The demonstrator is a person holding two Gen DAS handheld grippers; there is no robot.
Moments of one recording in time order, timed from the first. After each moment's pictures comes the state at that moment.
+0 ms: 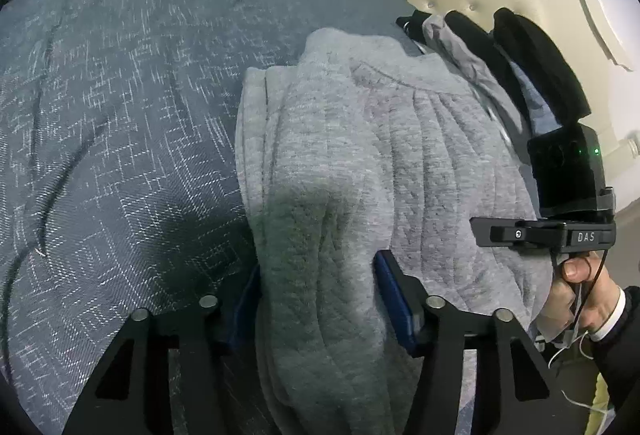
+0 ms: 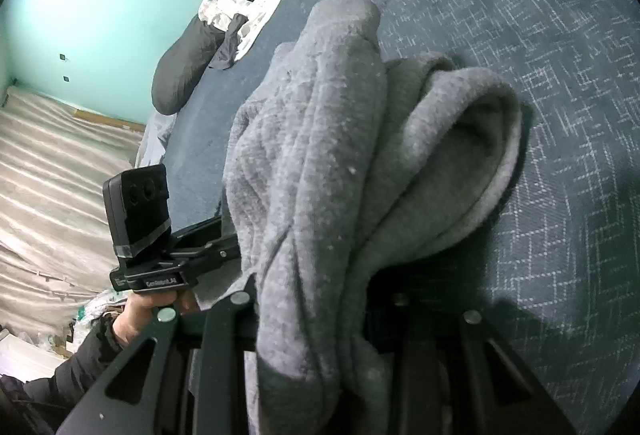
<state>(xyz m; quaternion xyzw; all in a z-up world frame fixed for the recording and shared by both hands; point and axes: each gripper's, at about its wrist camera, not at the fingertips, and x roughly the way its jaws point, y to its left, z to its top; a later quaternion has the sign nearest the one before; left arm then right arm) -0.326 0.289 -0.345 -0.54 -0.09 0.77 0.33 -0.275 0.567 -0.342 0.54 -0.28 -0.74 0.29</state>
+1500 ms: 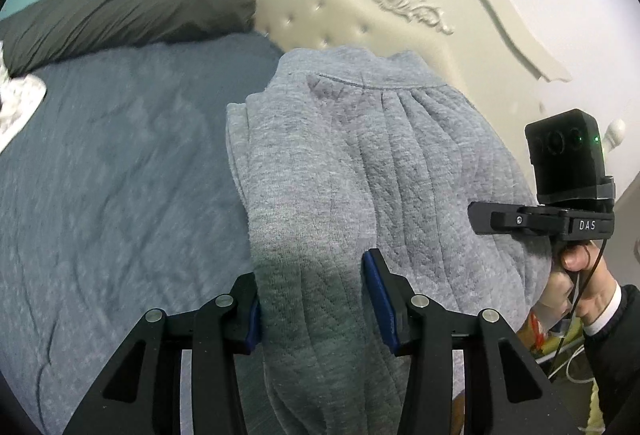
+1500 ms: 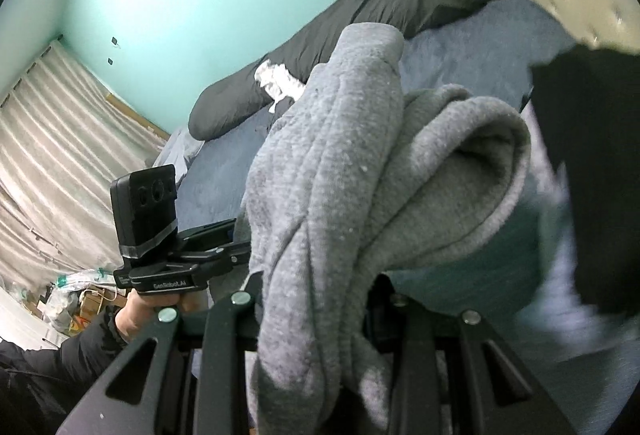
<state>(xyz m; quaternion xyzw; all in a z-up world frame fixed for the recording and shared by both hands) -0.313 0.453 -0.138 -0.41 -0.08 0.82 0.38 -0.278 0.689 -0.107 0.44 -0.19 -0.82 0.31</state>
